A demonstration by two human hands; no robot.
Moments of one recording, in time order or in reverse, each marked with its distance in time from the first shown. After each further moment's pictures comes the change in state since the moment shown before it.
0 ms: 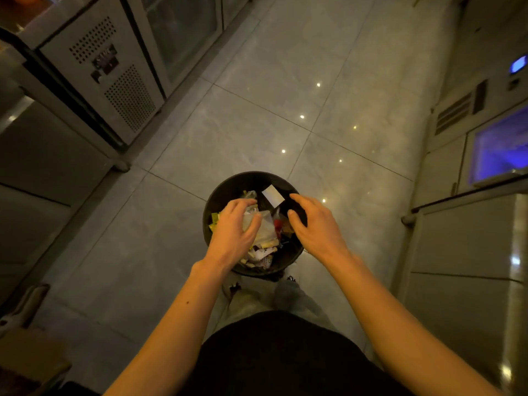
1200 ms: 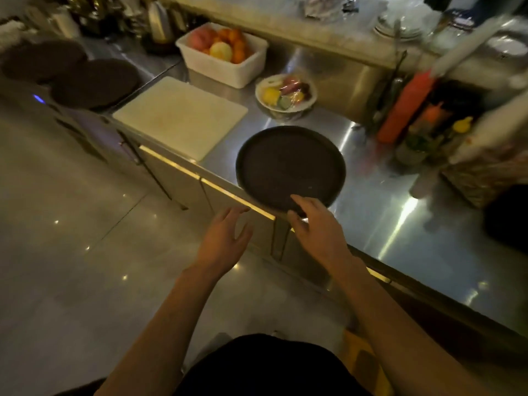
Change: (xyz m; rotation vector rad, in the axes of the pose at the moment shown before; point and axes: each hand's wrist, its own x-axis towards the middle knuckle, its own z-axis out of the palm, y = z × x) left_hand -0.254 0.347 0.437 0.279 -0.991 1.144; right_hand -0.510 0.341 -0.150 0.196 1.064 0.990
